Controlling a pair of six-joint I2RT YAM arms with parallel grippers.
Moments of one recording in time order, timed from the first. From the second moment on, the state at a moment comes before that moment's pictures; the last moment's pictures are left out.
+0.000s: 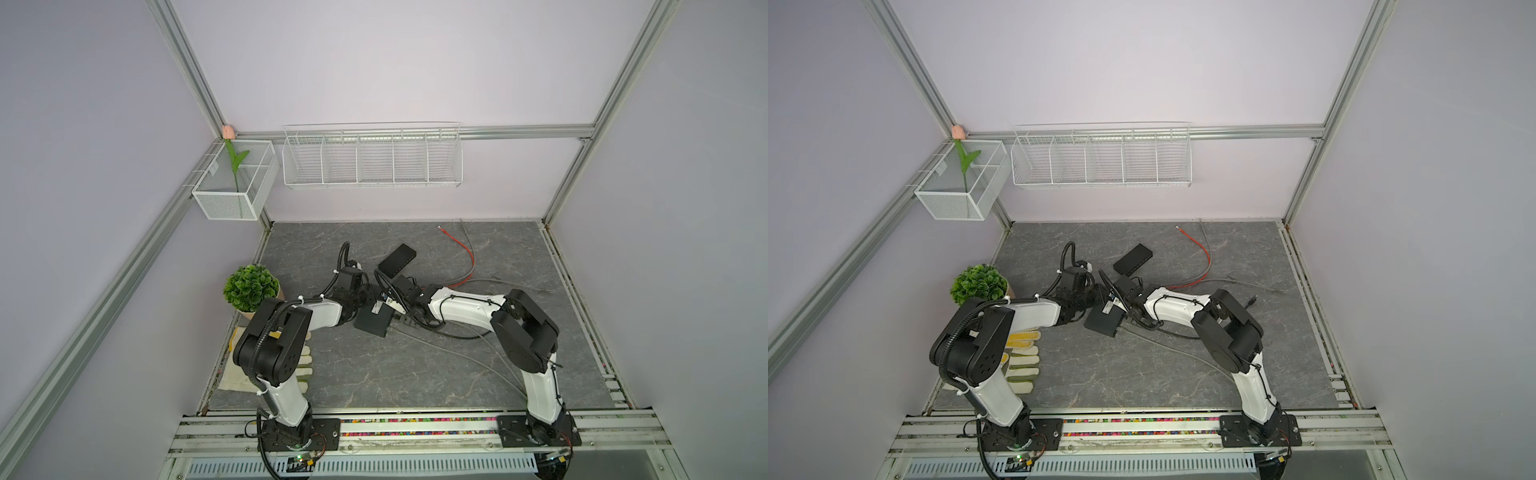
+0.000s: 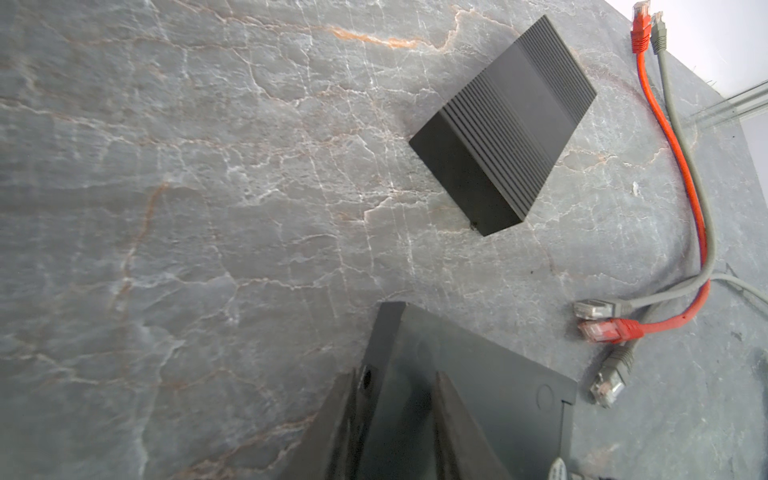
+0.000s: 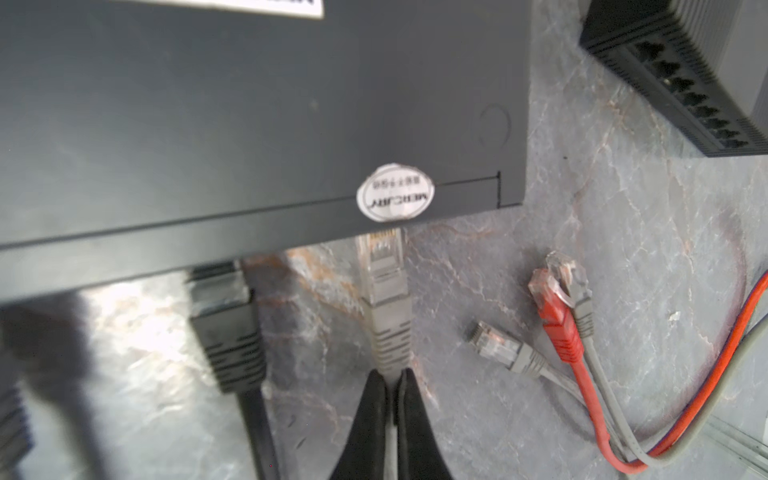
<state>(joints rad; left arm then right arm) -0.43 1.75 0.80 0.22 0.10 -0.55 0.89 2.03 1.38 -0.51 0.30 -0.36</state>
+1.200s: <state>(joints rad) -0.43 1.75 0.79 0.23 0.06 -0.53 0.82 1.96 1.21 -0.27 0.03 -0.29</state>
